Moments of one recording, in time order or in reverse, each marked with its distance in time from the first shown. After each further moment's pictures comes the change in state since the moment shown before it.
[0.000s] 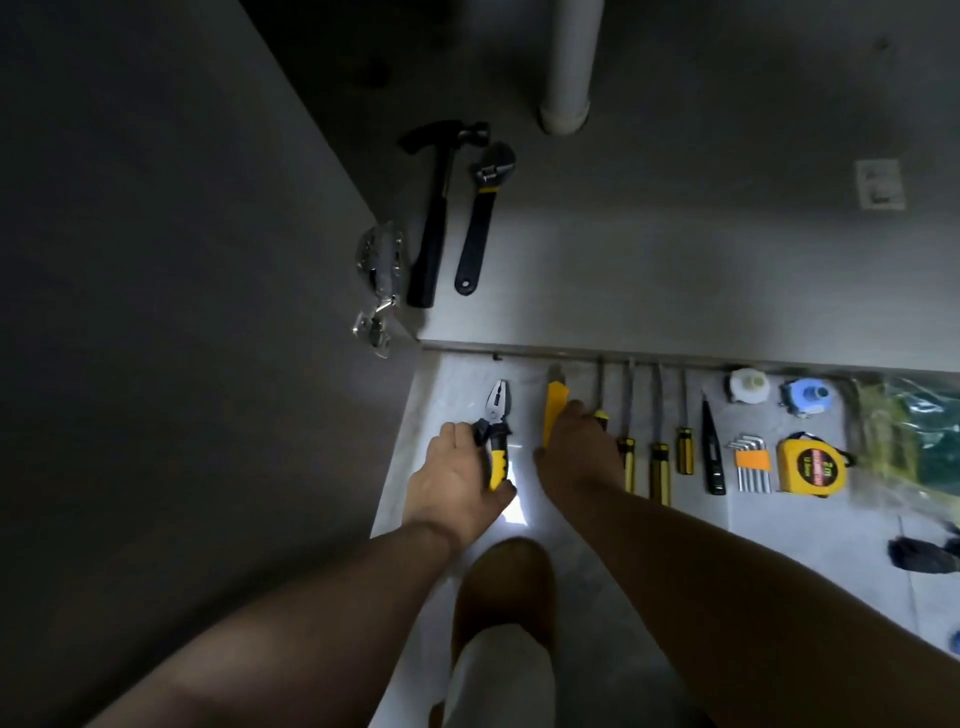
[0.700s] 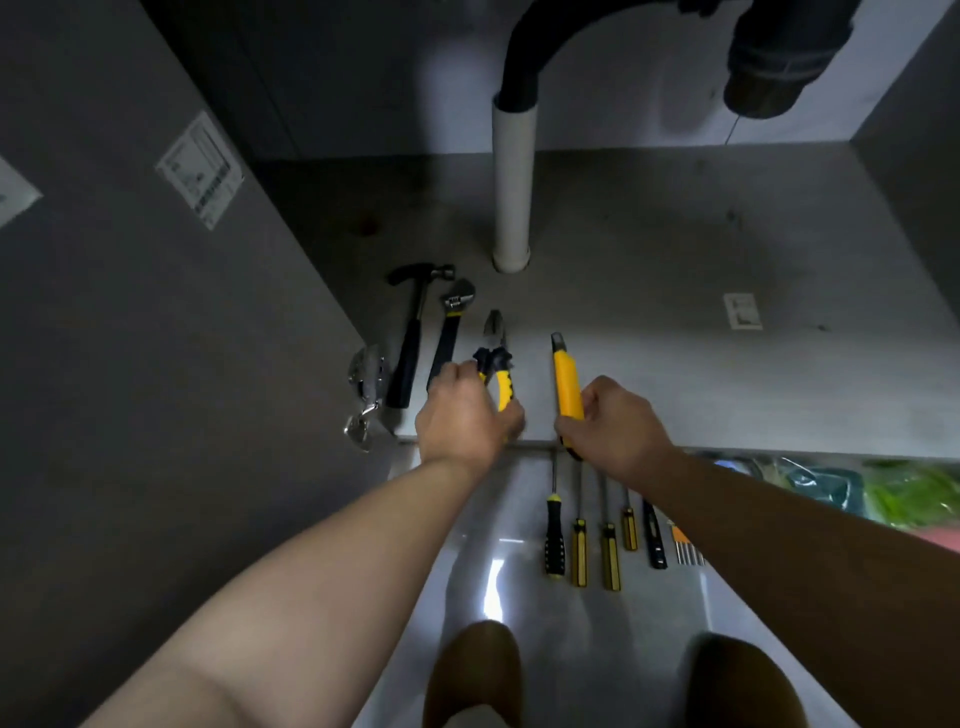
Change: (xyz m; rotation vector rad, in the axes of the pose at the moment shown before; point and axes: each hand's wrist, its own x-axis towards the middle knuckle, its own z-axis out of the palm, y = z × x) left_hand 0.062 0.130 -0.133 -0.107 0.352 0.030; right_hand -0.003 0.010 -0.171 0.282 0.156 -0.136
